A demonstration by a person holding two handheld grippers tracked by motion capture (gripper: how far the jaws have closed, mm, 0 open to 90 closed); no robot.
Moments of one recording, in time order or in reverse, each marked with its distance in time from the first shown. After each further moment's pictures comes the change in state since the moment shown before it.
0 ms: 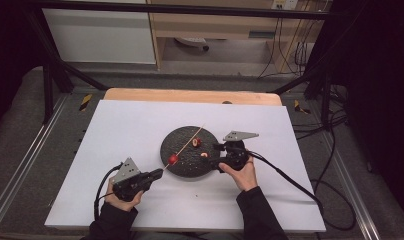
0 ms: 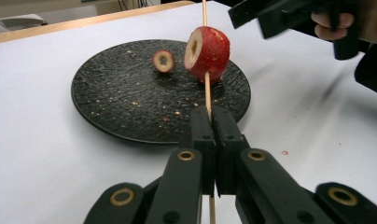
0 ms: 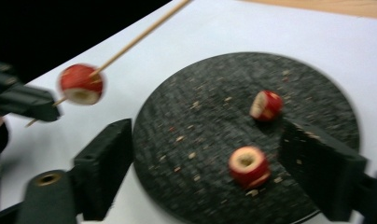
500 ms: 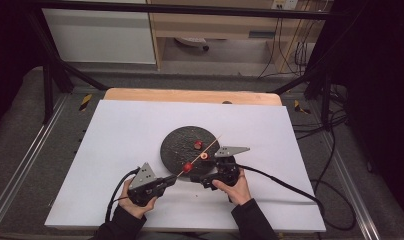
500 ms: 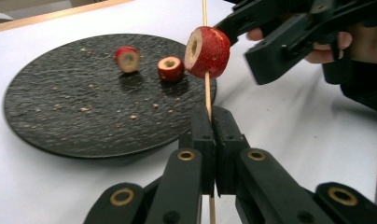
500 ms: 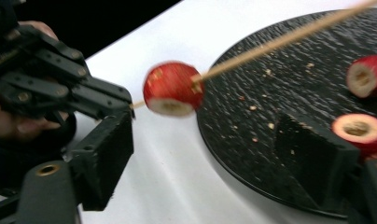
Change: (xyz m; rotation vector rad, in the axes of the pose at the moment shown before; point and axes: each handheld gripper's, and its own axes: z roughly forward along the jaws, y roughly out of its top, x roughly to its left) left arm -0.028 0.000 0.024 0.037 -0.066 0.057; right arm 0.029 -0.029 0.014 0.005 0.183 0.025
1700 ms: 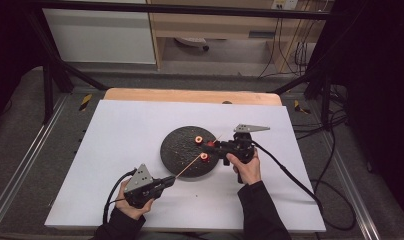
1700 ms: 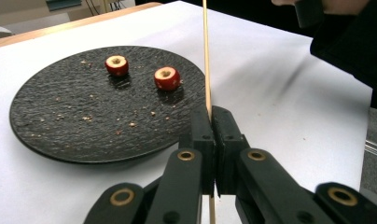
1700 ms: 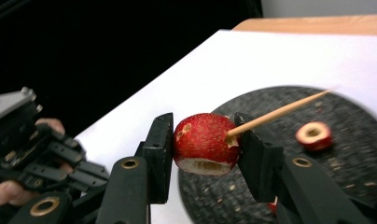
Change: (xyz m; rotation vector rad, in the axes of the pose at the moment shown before) left arm 0.001 0.001 -0.013 -0.041 -0.012 0.017; right arm -0.032 0.050 -0.042 -0.132 0.009 0.093
